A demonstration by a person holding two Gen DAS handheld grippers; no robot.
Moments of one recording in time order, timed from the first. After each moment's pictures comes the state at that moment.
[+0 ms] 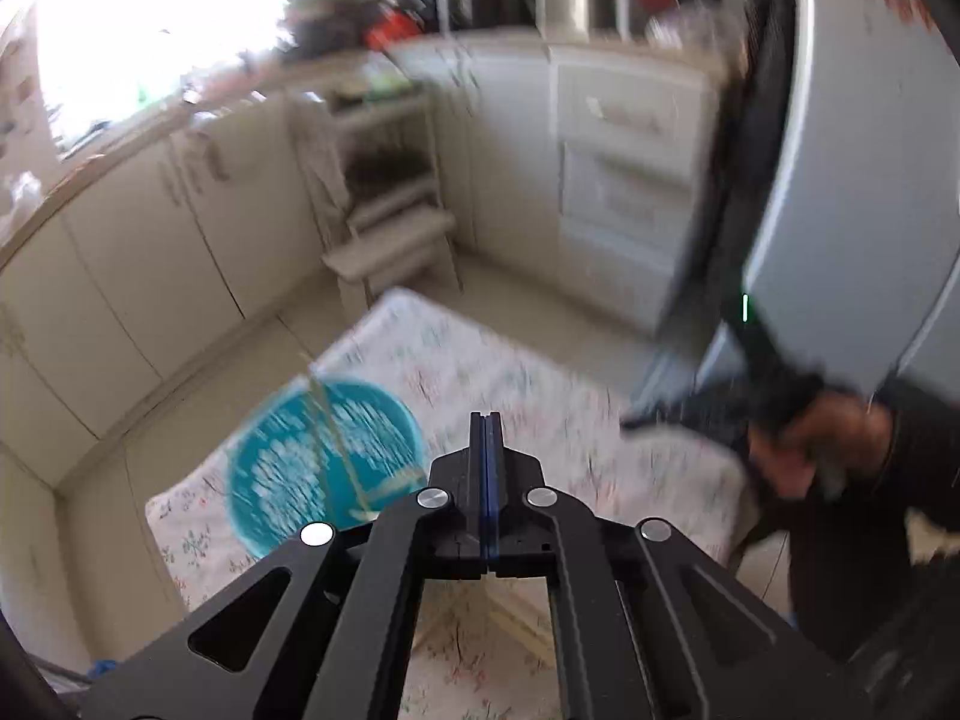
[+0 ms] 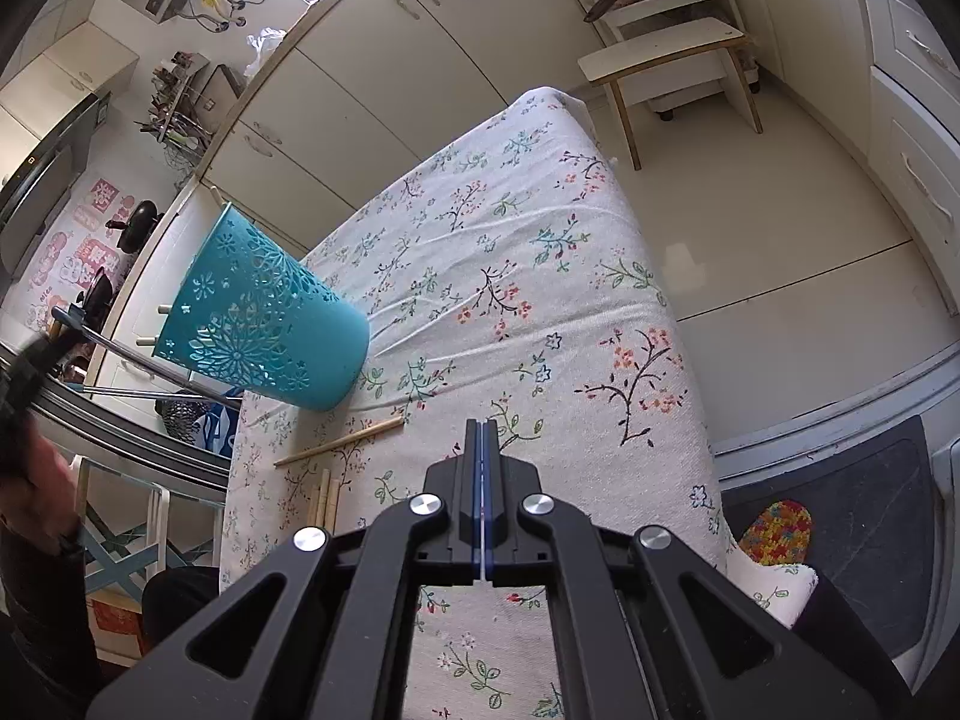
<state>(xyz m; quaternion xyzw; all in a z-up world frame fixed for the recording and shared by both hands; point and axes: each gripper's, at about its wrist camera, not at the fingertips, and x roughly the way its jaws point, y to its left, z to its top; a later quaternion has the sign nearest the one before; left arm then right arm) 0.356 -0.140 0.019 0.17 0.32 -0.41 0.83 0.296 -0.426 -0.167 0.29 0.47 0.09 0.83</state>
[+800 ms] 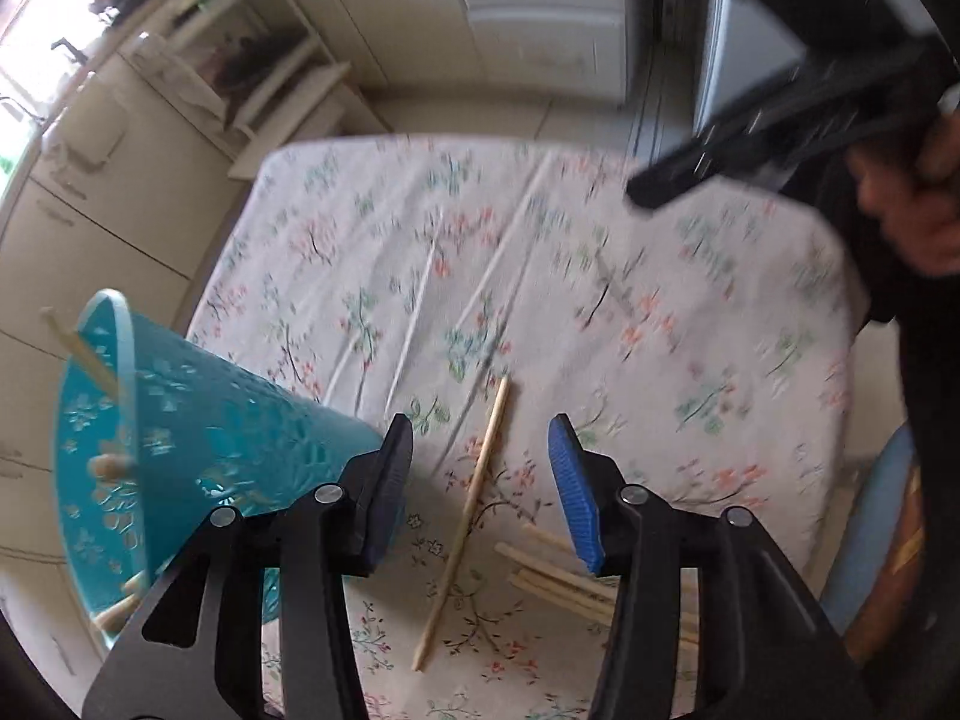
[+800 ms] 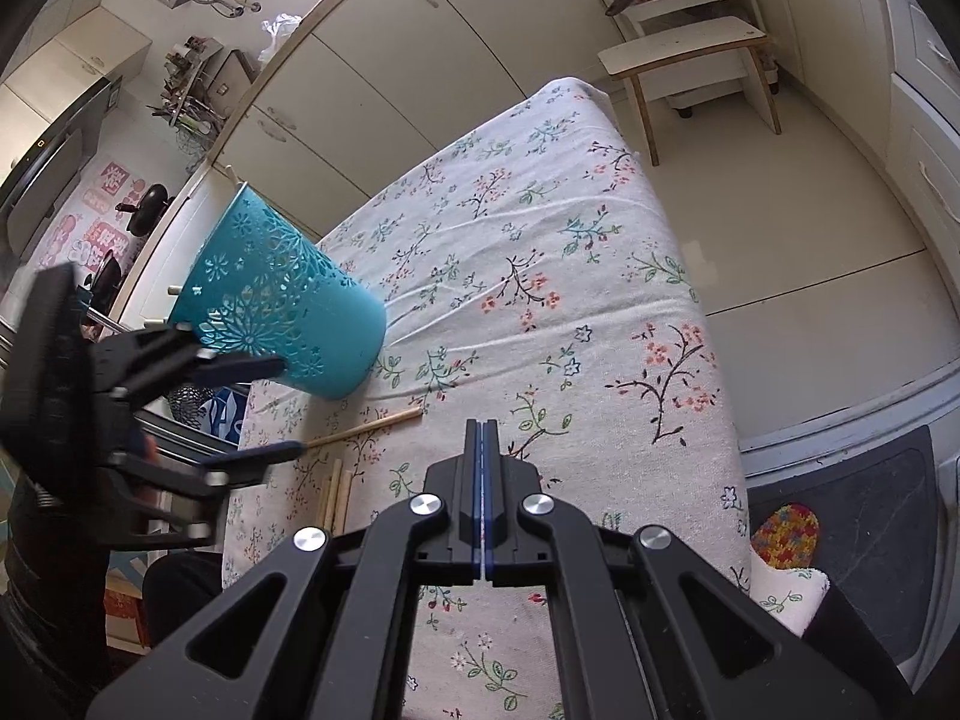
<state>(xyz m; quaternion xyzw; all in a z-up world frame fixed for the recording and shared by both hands) 0.366 -0.246 -0.156 0.44 0.42 -0.41 0.68 0.299 -0.419 -0.167 0.29 0.47 0.11 0.83</state>
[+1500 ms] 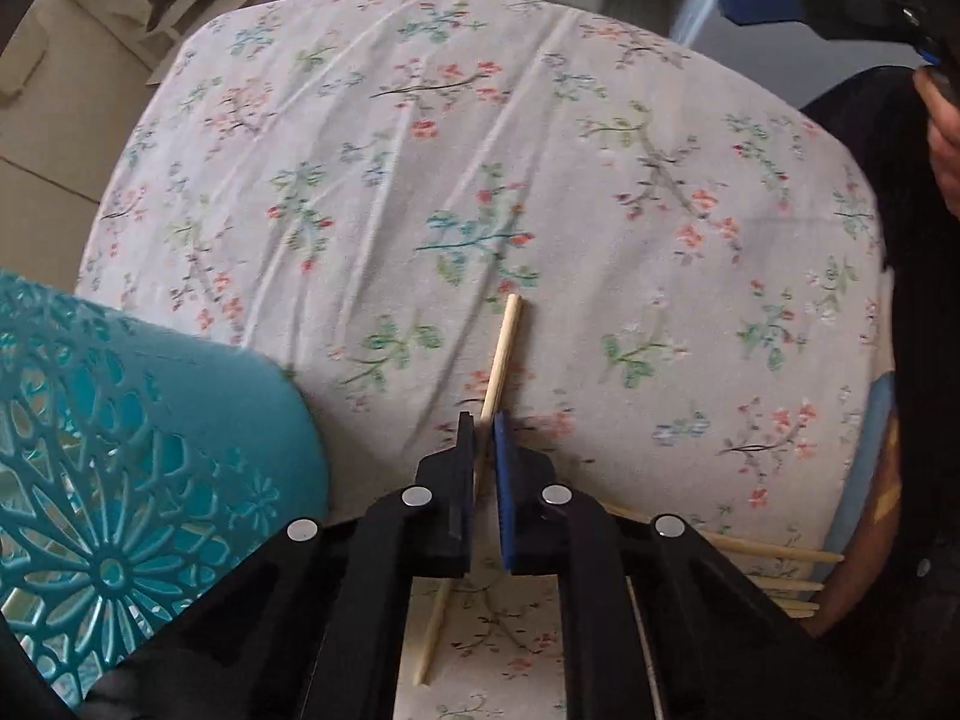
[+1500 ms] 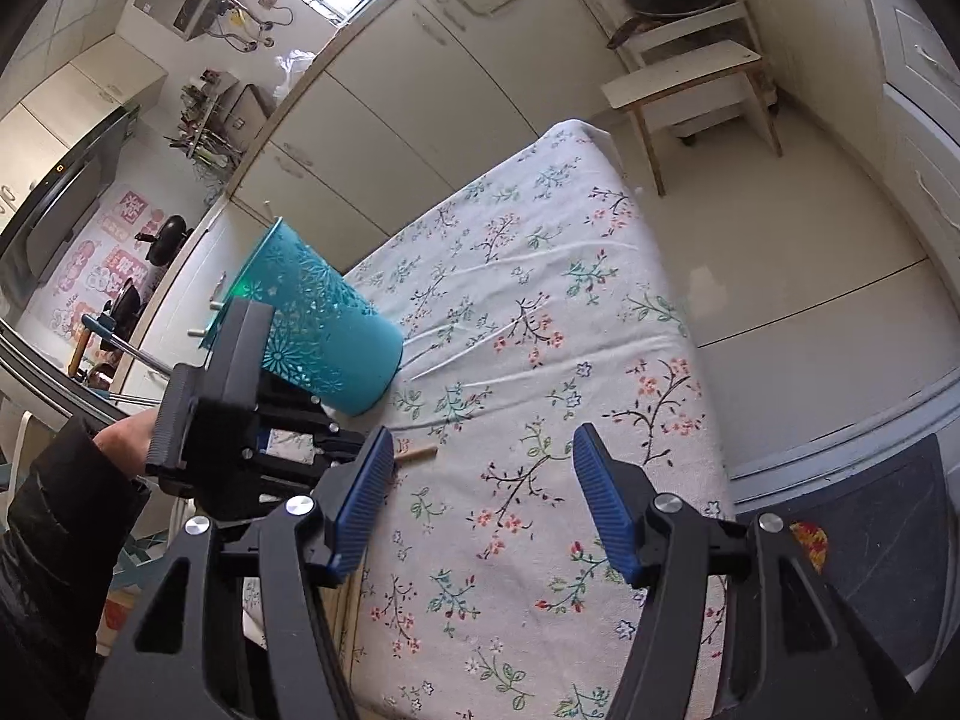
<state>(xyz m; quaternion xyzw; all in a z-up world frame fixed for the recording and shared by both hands) 0.432 -0.231 -0.222 0.43 0.53 -0.43 0.59 0.289 -0.426 -0.152 0.30 0.44 0.12 0.84</state>
